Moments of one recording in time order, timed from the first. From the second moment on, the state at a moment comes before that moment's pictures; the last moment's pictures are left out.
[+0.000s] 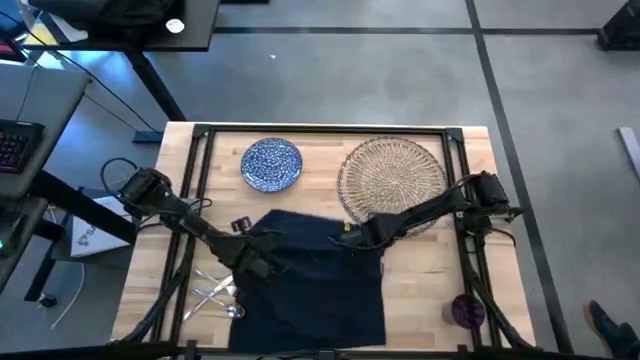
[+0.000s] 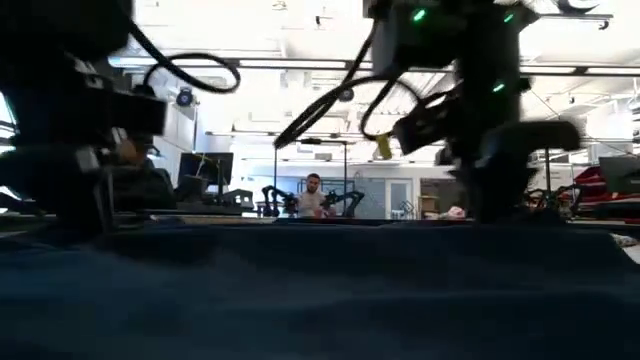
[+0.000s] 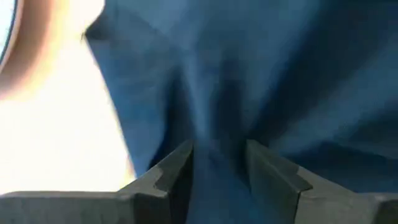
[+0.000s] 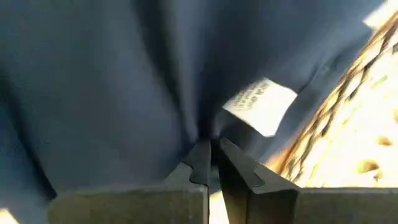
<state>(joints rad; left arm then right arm) -0.54 1.64 0.88 -0.83 -0.46 -0.91 0.27 1.87 1.21 -0.90 0.07 0.36</state>
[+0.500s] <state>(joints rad) -0.56 1.55 0.88 -0.74 -0.56 -0.85 0.11 1.85 1.11 -0.71 0.25 0.16</state>
